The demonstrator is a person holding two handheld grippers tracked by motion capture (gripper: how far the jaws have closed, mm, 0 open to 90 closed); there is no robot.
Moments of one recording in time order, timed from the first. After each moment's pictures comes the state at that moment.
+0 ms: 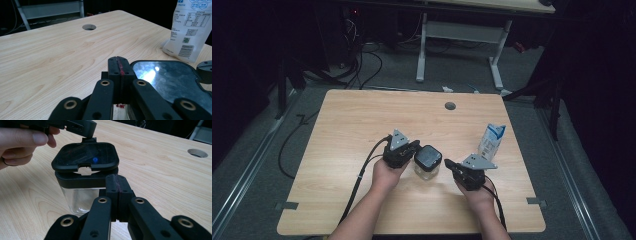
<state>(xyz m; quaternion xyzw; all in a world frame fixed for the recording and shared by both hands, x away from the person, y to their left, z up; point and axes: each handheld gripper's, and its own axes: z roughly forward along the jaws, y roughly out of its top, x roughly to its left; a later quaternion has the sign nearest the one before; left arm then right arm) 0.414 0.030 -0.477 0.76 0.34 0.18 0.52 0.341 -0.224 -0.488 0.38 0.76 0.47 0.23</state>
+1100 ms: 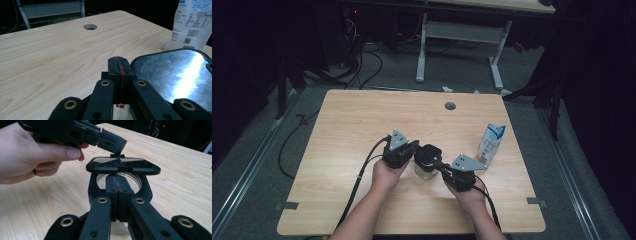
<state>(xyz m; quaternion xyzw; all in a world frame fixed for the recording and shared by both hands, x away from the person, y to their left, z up) 0.414 0.032 -0.479 0.76 0.34 0.18 0.52 0.337 -0.194 -0.478 0.33 0.78 0.49 0.22</state>
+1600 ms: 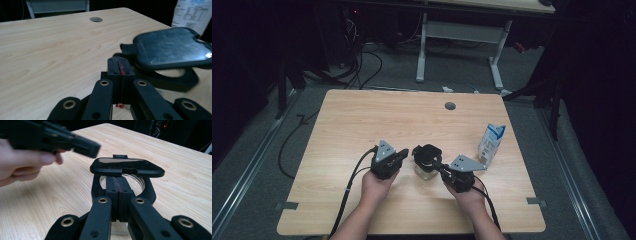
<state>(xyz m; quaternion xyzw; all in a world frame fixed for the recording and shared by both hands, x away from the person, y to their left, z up) 0.380 0.066 -0.490 0.75 0.37 0.17 0.53 0.336 -0.191 -0.477 0.33 0.78 0.49 0.22</state>
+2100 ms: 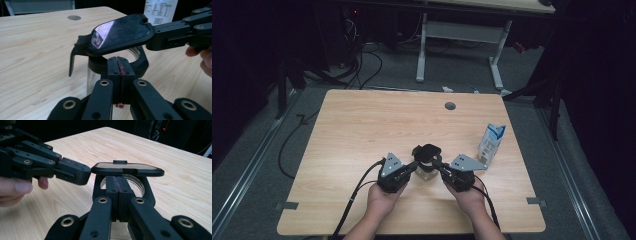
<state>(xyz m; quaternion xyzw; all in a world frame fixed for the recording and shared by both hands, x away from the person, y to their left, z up) 0.348 0.044 -0.492 0.75 0.34 0.14 0.54 0.335 -0.190 -0.472 0.33 0.77 0.50 0.22</state>
